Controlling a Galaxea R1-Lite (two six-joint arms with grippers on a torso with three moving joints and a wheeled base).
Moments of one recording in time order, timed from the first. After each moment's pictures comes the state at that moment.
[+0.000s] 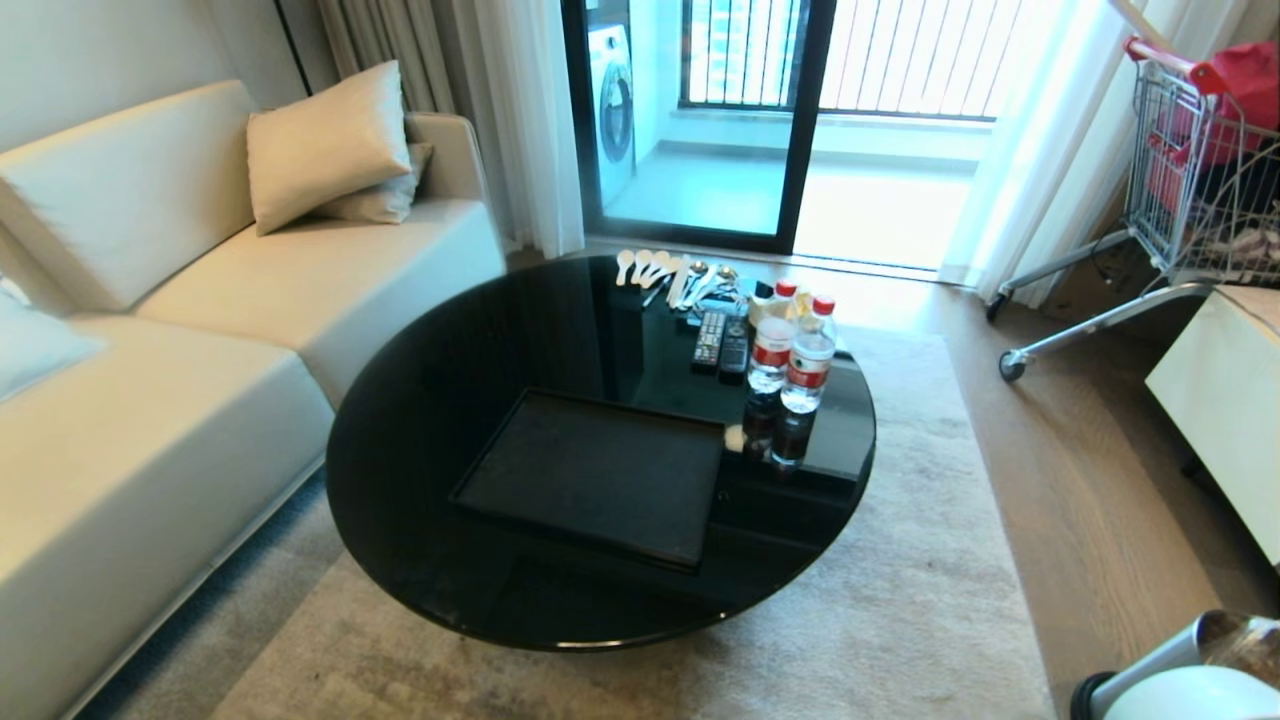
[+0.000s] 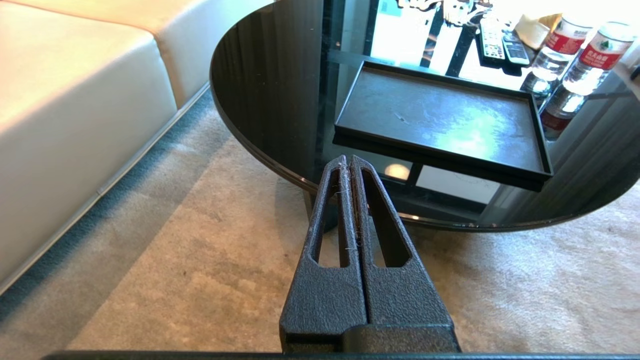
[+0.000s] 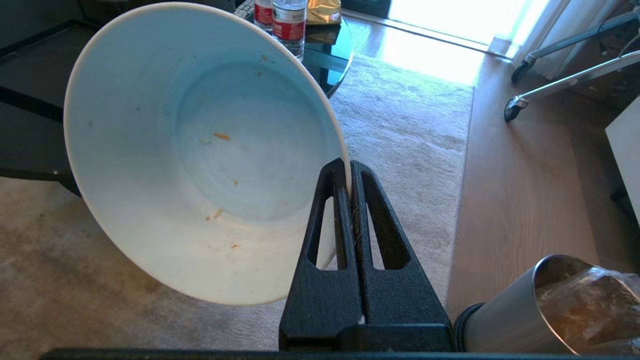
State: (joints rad) left arm 0.00 0.00 0.00 0.00 0.01 -0.07; right arm 0.00 0.00 0.00 0.00 0.08 -0.12
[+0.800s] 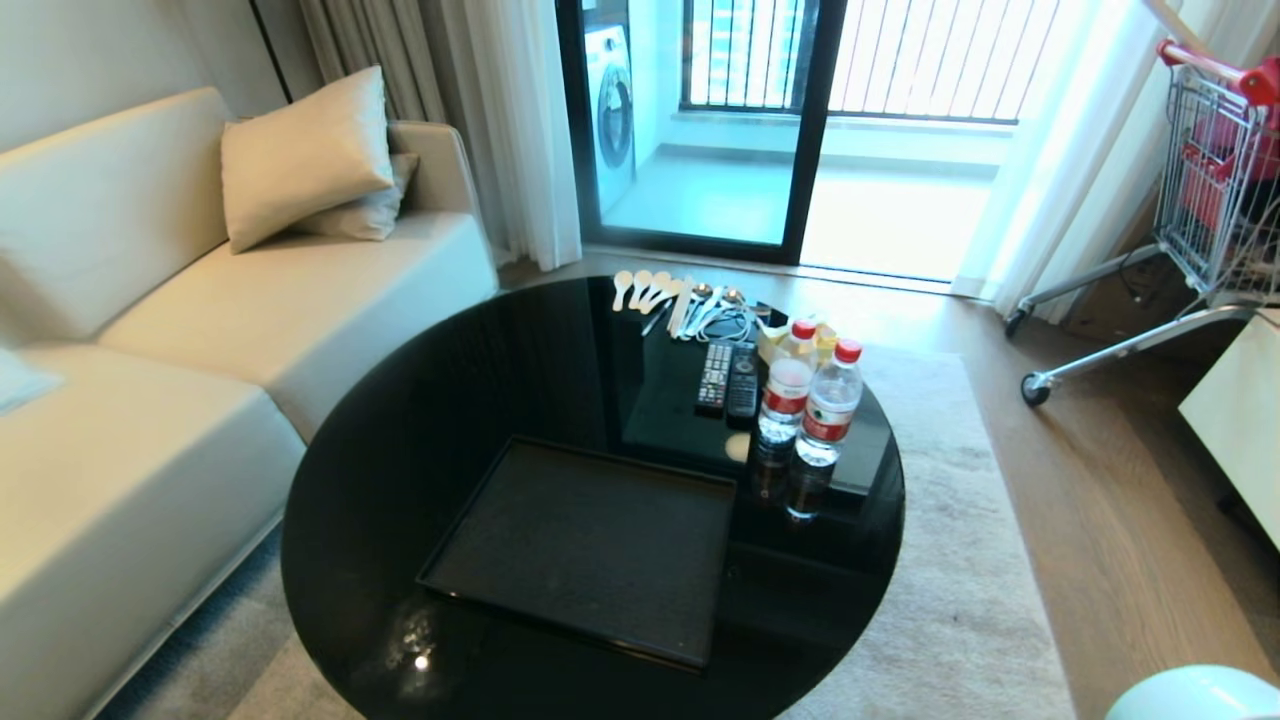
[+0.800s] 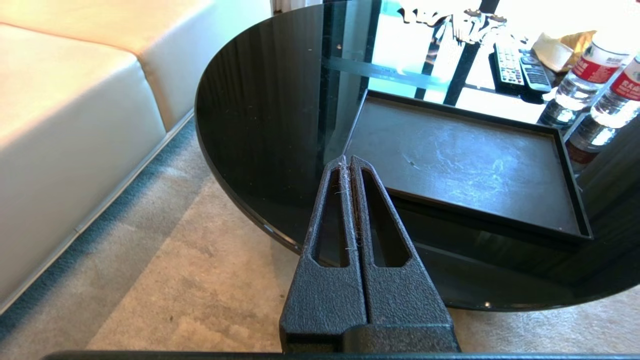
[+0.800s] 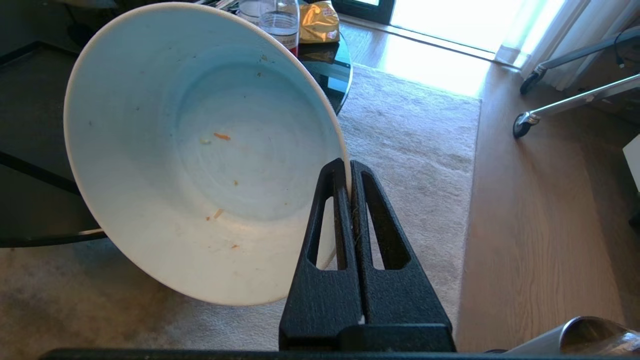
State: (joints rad) left arm 0.00 0.00 0.00 0.00 0.01 -0.07; right arm 0.00 0.00 0.00 0.00 0.08 -0.13
